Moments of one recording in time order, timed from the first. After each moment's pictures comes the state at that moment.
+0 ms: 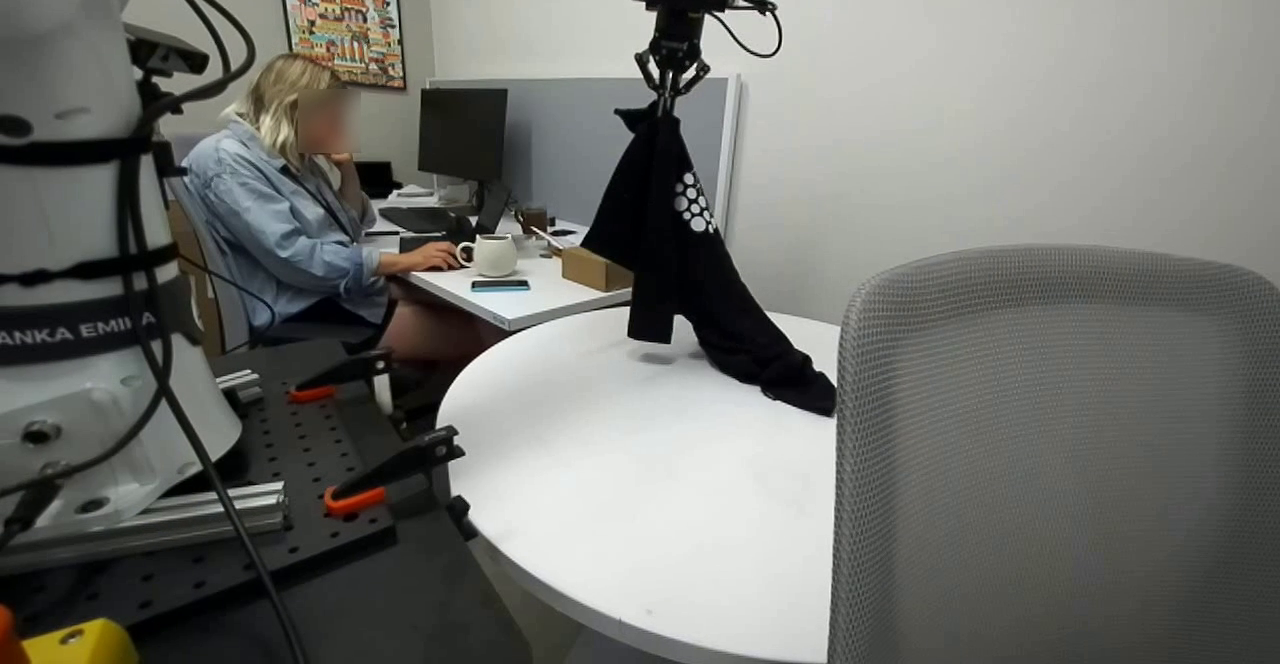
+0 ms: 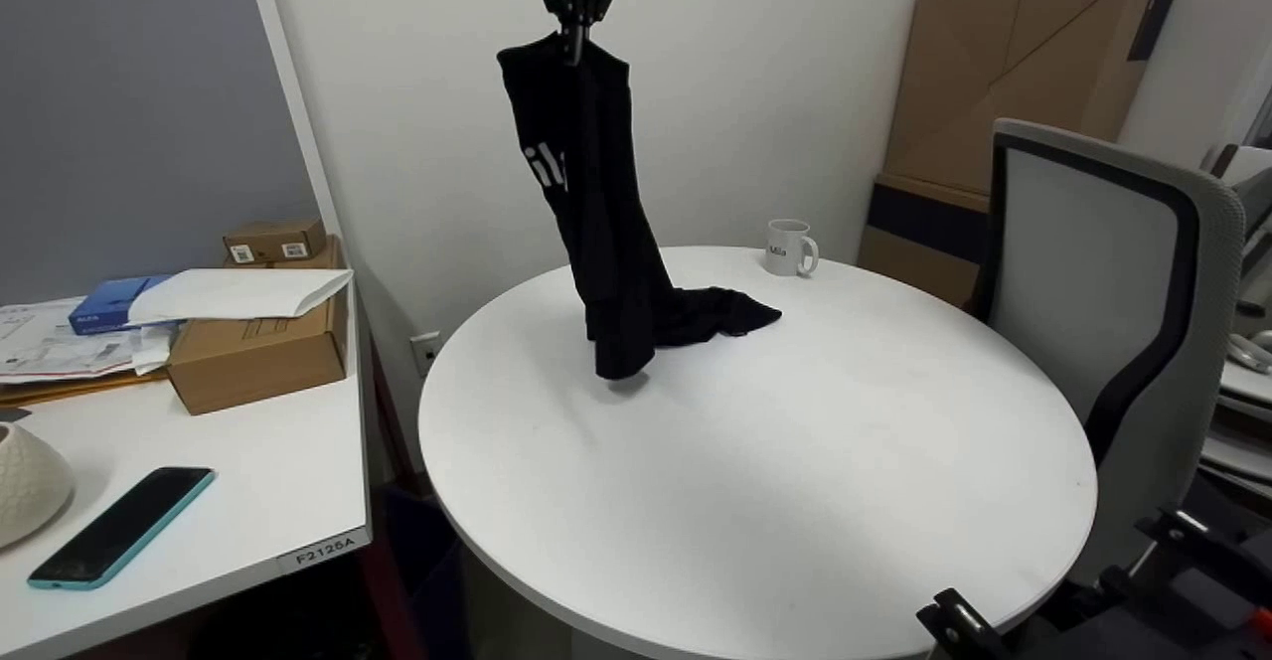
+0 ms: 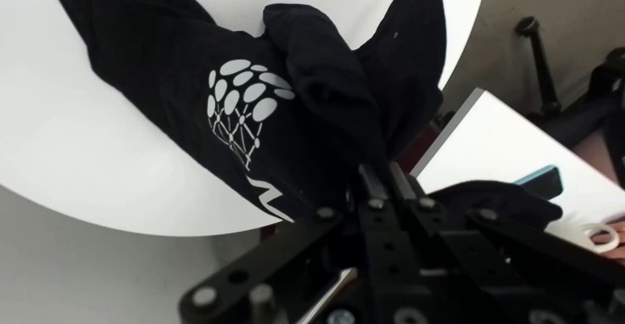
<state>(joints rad) 0.06 0.57 0.23 -1.22 -0.03 1.77 -0.42</state>
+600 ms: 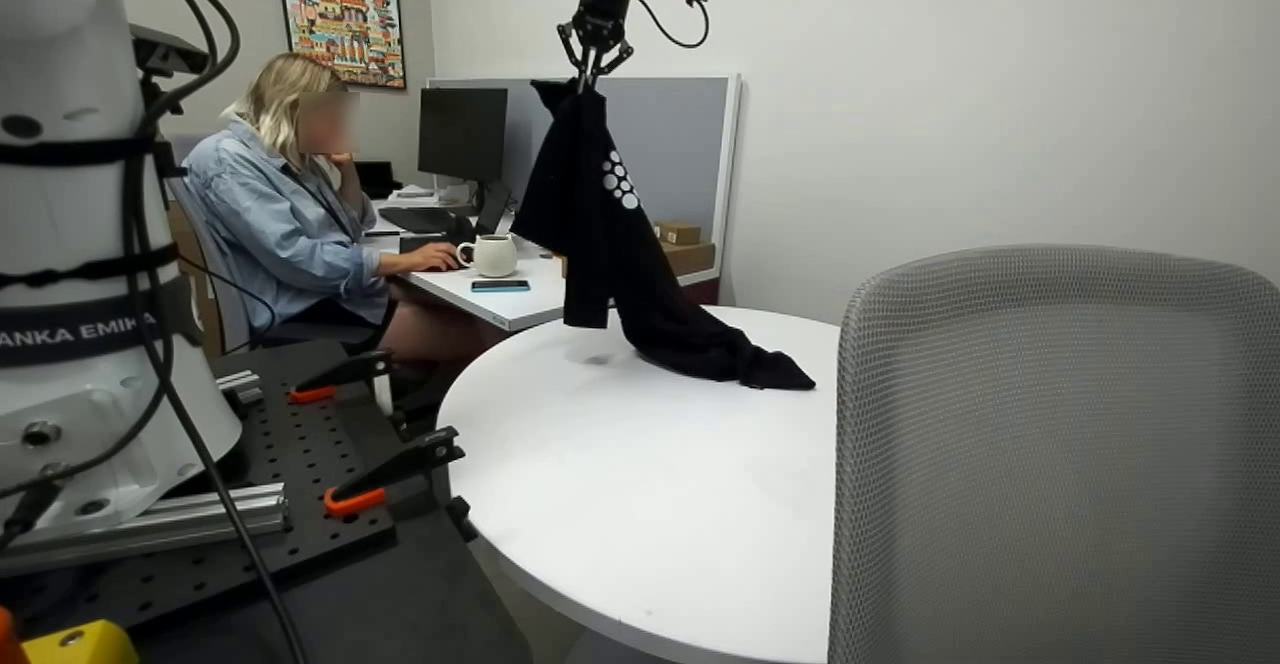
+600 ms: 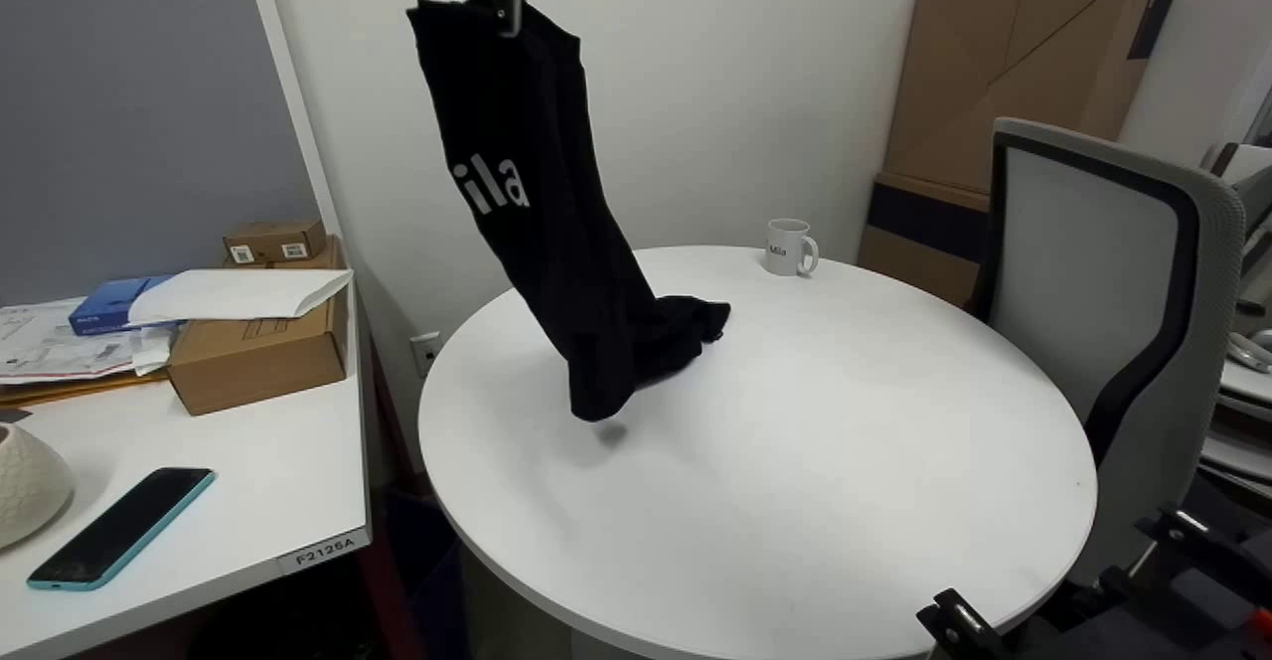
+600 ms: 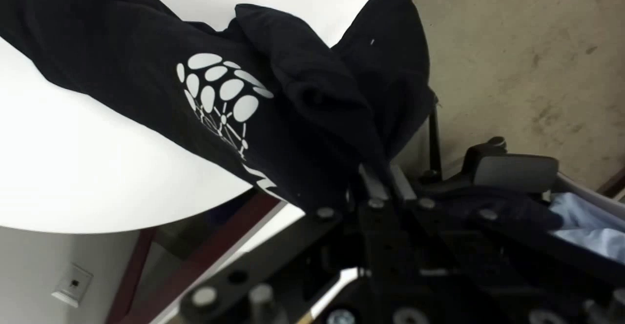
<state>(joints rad) 0.11 0.37 0.30 -1.45 0.05 1.70 -0.56</state>
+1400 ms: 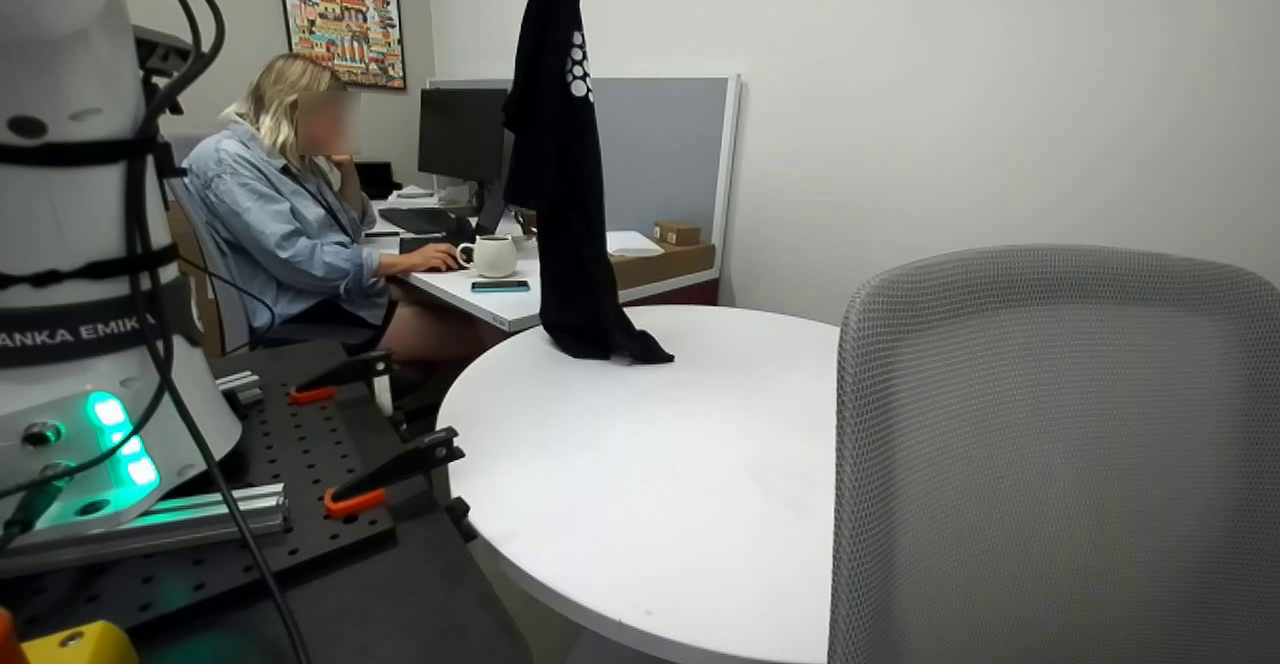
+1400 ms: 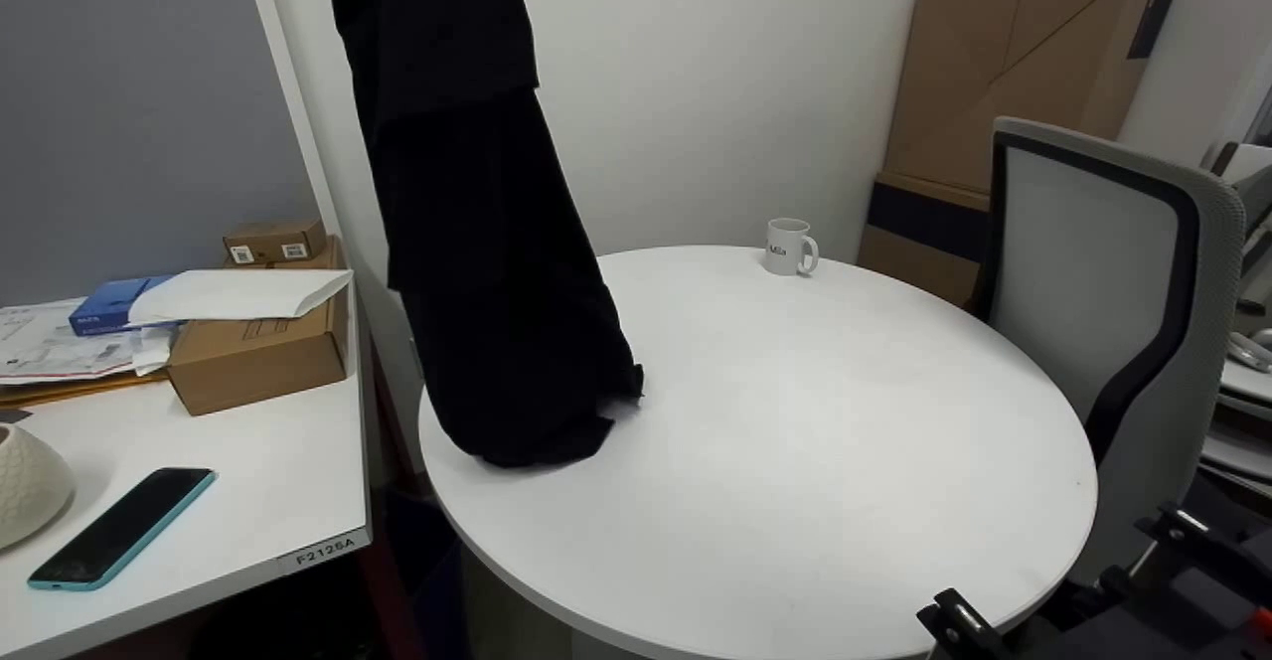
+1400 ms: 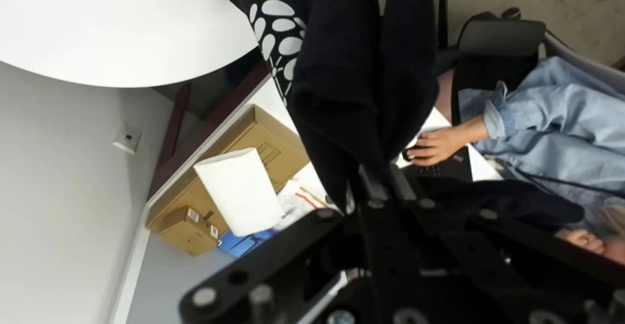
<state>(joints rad) 0.14 0.17 0.29 -1.33 0.19 1.71 -0.45</state>
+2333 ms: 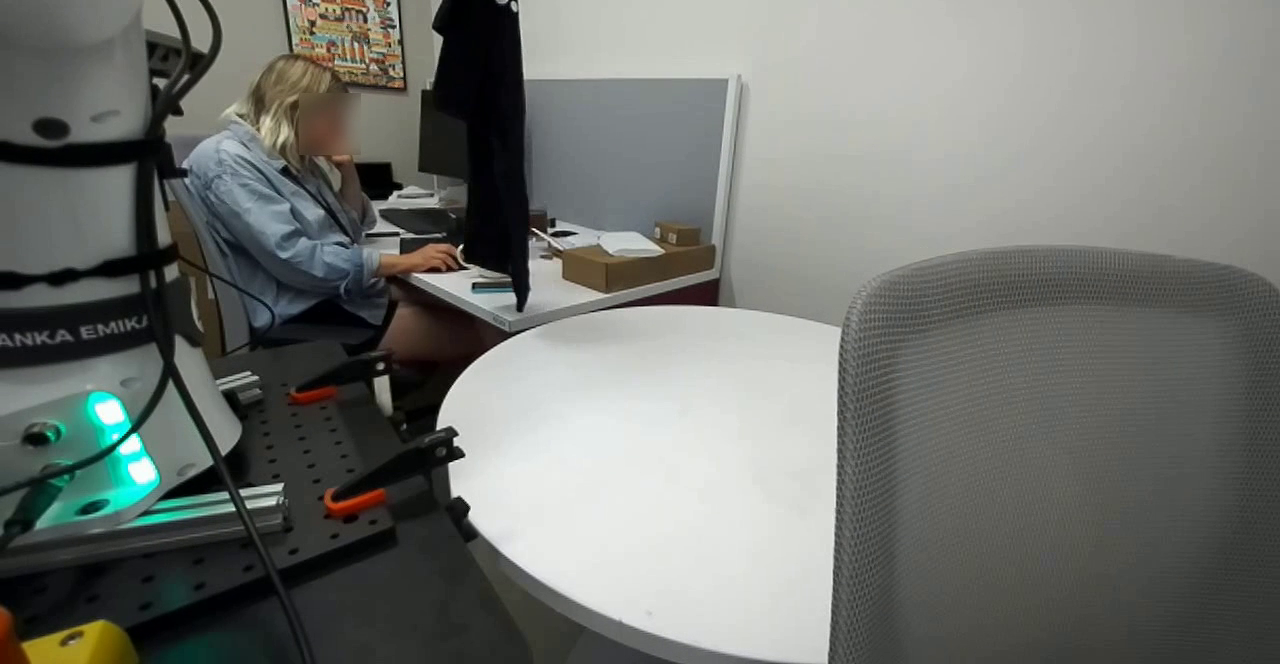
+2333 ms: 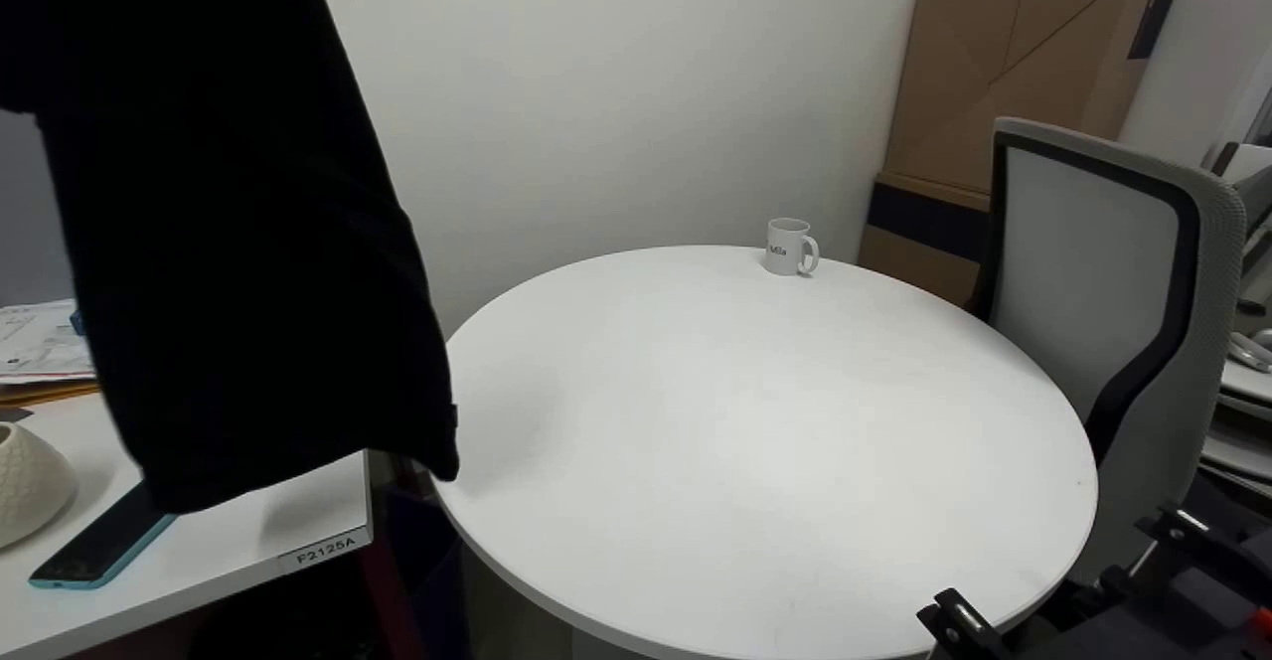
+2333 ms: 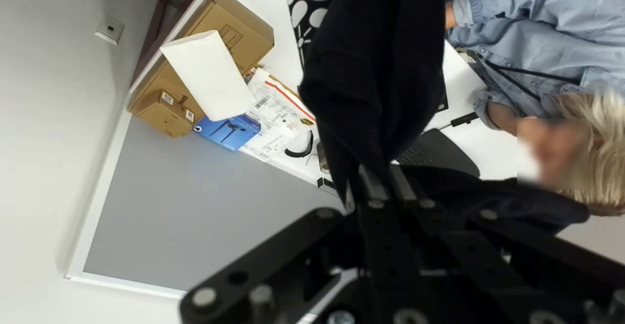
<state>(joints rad) 0.27 0.12 0.37 -1.14 0.15 1.77 -0.20</state>
